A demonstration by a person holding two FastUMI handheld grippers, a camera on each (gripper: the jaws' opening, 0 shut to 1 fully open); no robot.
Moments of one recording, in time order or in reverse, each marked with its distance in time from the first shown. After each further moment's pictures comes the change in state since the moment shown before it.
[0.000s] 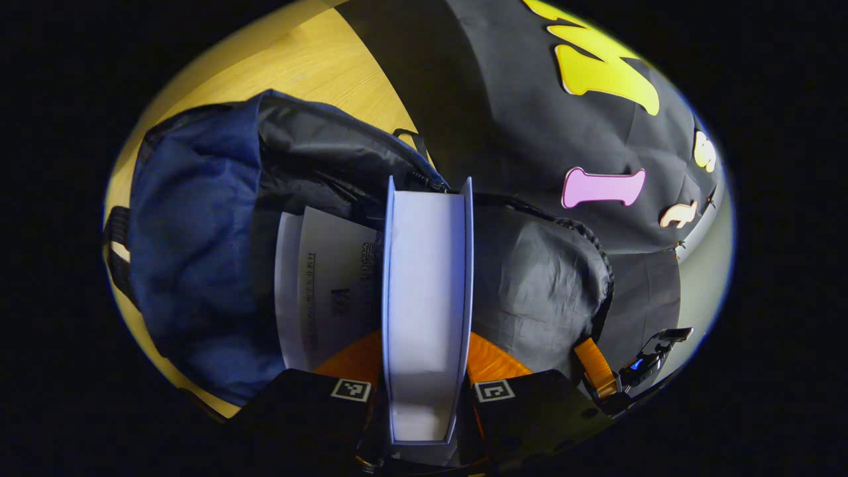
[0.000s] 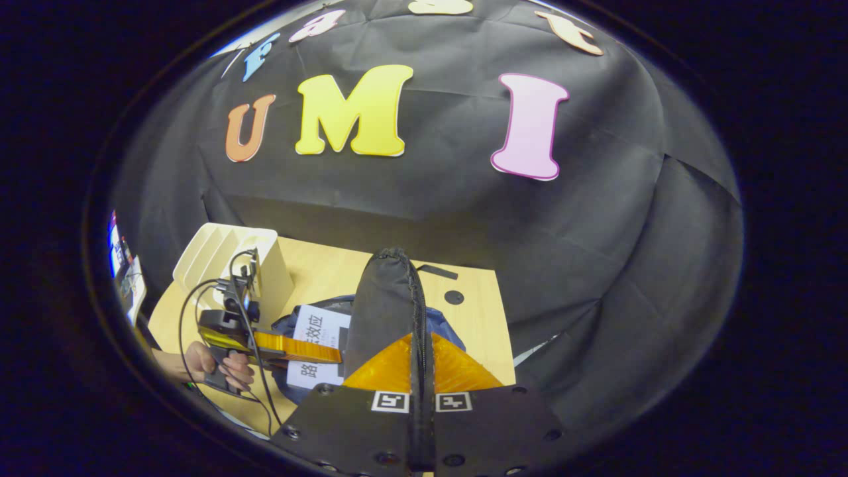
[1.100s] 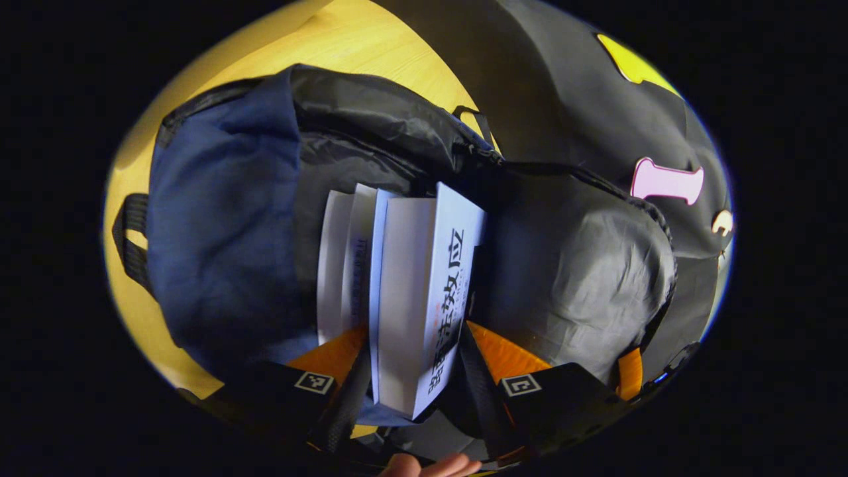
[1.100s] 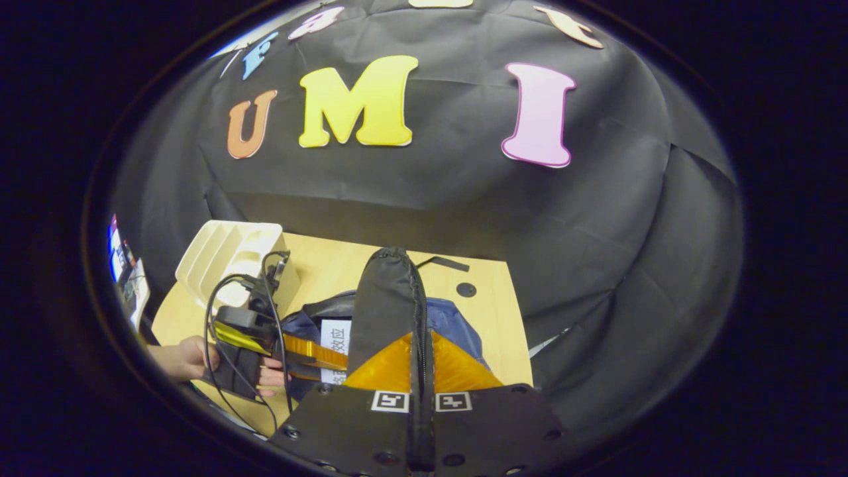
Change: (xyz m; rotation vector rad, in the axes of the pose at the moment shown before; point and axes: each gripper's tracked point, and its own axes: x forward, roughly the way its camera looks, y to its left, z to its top) left arm -0.008 0.053 -0.012 -0.021 0.099 0.345; right arm 0.017 0.016 -0.012 0.027 0.033 0.041
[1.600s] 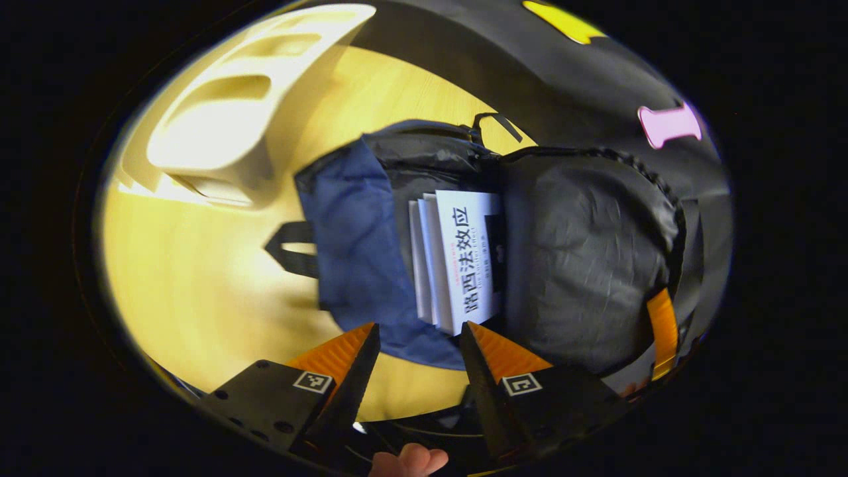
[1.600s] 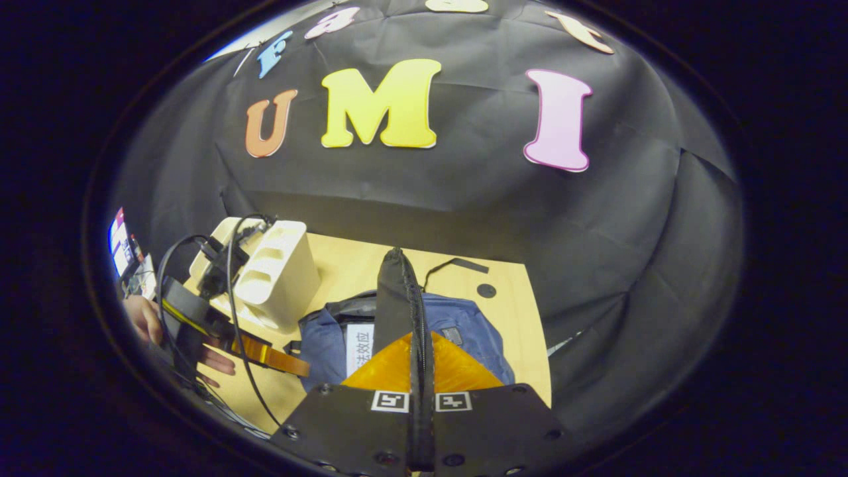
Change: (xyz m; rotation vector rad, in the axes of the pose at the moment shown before) left arm -0.128 0.039 -0.021 0.303 -0.064 0.439; right arm -0.011 0.040 -0.008 -0.022 -0.022 0.063
